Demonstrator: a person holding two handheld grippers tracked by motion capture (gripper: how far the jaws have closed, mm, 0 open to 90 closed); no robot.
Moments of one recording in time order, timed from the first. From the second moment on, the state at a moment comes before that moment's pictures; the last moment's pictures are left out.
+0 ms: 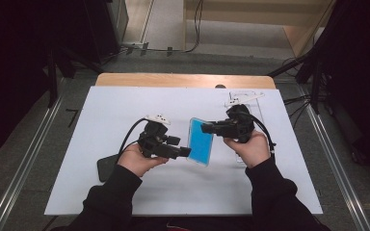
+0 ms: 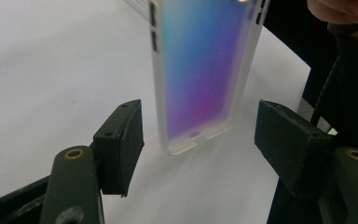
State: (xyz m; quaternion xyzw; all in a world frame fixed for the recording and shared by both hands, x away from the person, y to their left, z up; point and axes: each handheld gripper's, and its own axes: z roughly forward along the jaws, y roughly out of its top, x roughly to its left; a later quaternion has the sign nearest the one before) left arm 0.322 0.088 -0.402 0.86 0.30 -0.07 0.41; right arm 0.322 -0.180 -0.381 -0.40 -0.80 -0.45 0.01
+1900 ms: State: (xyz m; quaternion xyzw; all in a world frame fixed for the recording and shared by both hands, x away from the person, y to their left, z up) left arm 0.334 0.087 -0.393 0.89 0.19 -0.17 0.39; right arm 0.311 -0.165 -0.387 -0.19 -0.87 -0.45 0.08
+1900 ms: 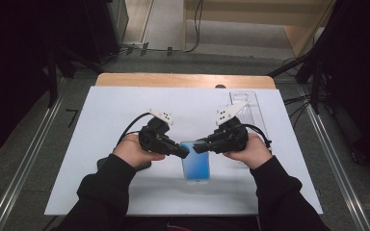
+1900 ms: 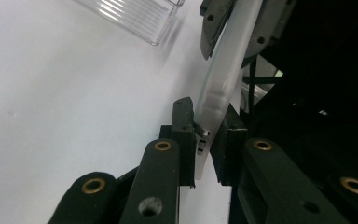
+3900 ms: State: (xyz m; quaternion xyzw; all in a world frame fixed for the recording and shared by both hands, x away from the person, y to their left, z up) left arm 0.334 0.092 -0.363 0.83 0.41 -0.07 0.37; right arm 0.292 -0.103 -0.421 -0.41 -0.79 -0.44 -0.13
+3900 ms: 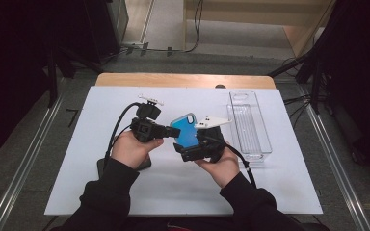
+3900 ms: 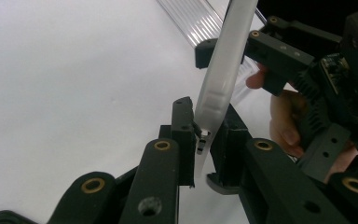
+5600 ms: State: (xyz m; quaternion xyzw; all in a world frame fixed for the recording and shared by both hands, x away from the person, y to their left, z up) left arm 0.320 0.129 -0.404 0.87 0.29 -0.05 0.40; right arm 0.311 -0.160 -0.409 -0.38 -0.80 -0.46 -0.07
